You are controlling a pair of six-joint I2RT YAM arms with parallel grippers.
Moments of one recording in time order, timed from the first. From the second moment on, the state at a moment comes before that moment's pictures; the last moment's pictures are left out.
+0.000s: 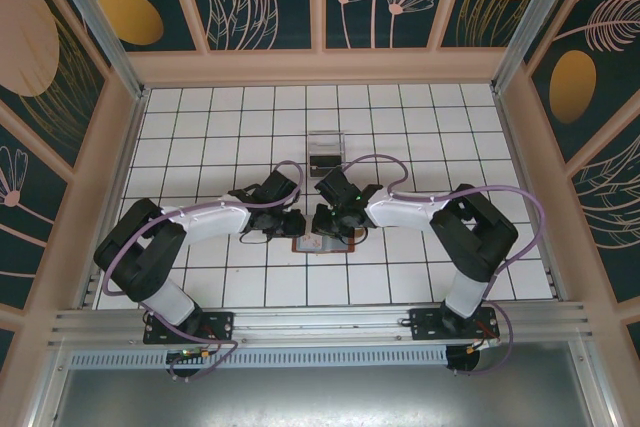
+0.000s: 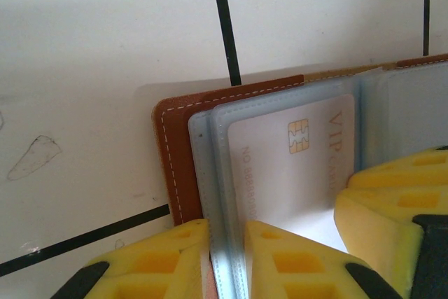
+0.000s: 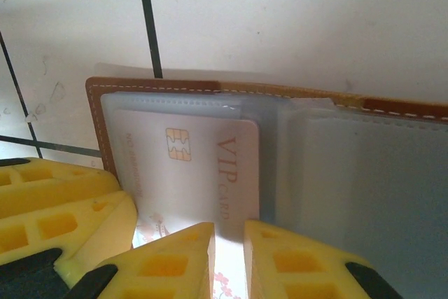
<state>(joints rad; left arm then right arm) -0.70 1.61 0.80 -0.32 0.22 -0.64 0.87 1.74 0.96 -0.34 -0.21 0.97</state>
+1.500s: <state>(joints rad) -0.70 1.62 0.81 -0.32 0.21 -0.64 0.86 1.70 0.92 -0.32 -0.18 0.97</state>
